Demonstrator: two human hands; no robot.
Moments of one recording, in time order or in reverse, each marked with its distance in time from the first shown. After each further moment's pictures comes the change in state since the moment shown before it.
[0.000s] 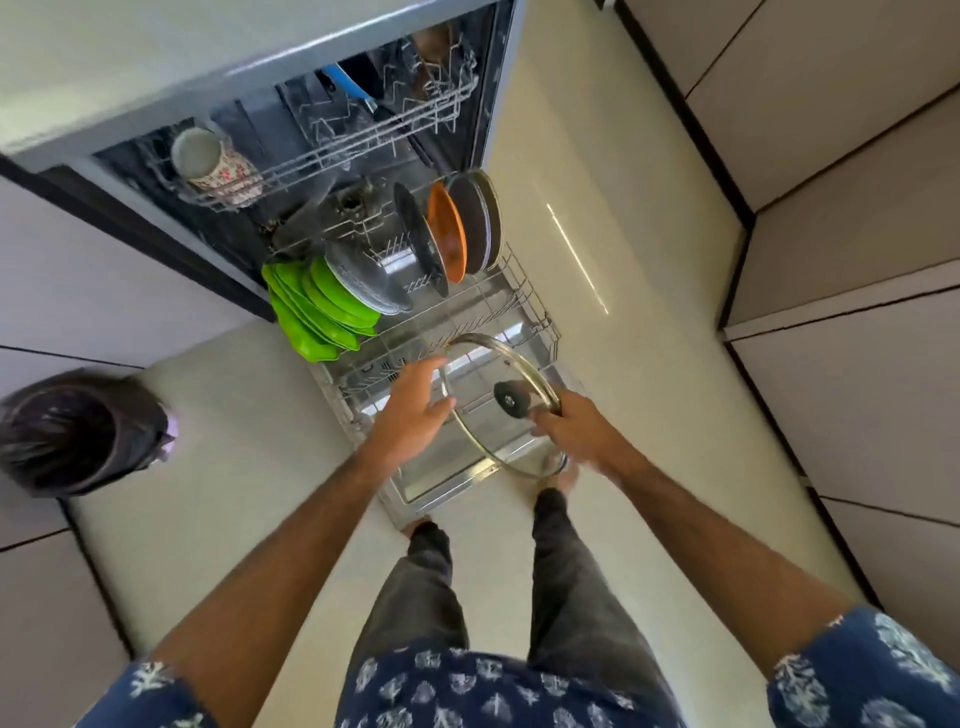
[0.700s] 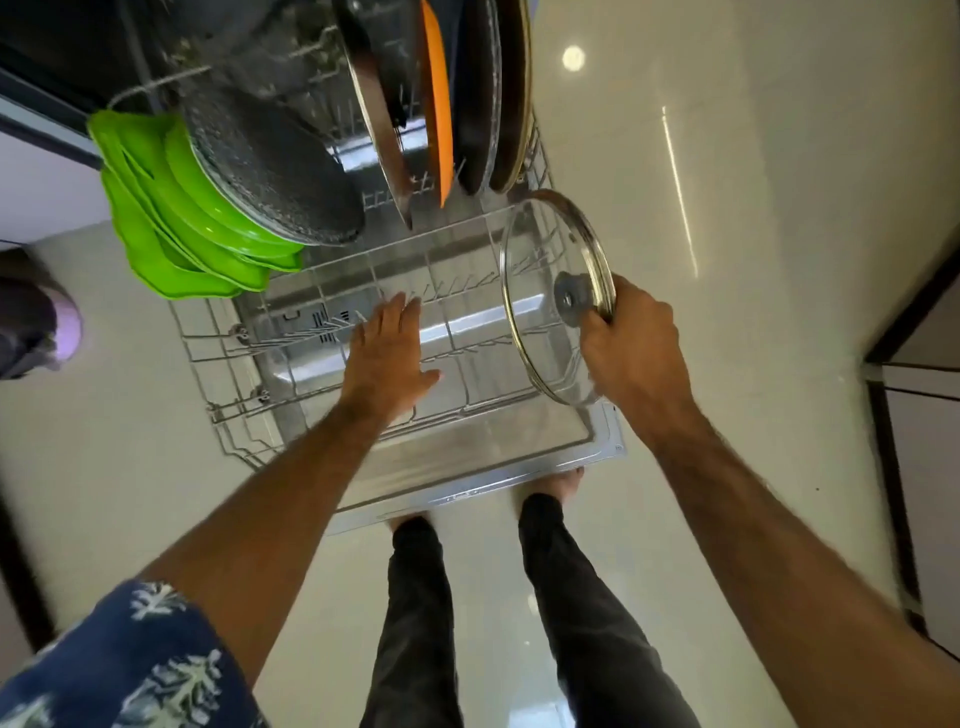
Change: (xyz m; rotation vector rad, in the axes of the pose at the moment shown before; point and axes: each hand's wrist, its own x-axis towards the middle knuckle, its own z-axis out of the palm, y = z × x) left_hand 0.253 -0.159 0.158 0.675 0.075 -0.319; right_hand 0.300 0.109 -0.078 -0.219 0.253 -0.152
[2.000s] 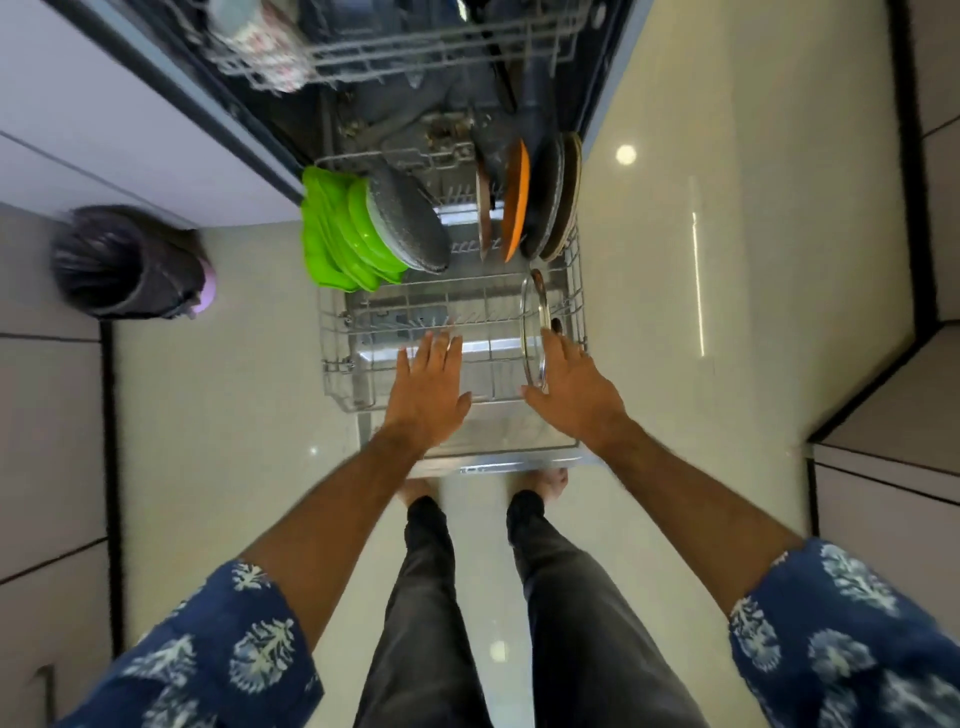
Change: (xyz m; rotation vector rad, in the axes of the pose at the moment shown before) left_hand -0.181 0.046 -0.119 0.107 0.026 -0.058; right_hand -0.098 -0.067 -0.040 -0.469 -0.379 -0.390
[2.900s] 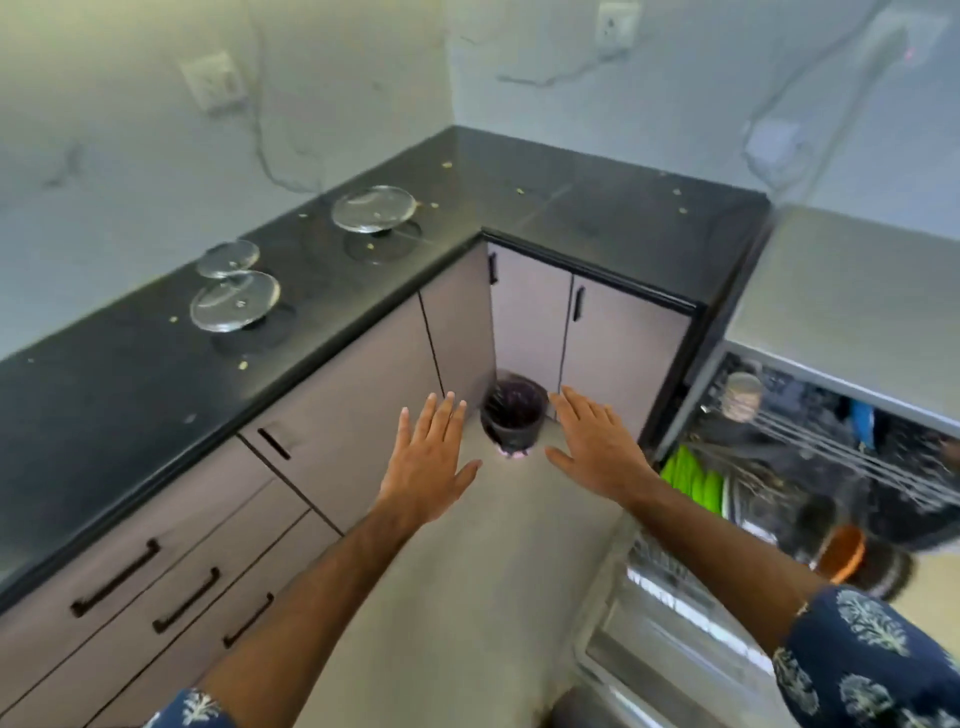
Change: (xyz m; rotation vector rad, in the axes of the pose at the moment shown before) left_hand -0.515 -0.386 -0.090 -0.028 0.579 -0.658; right_hand -0.179 -0.593 0.040 -0.628 0.267 -0.969
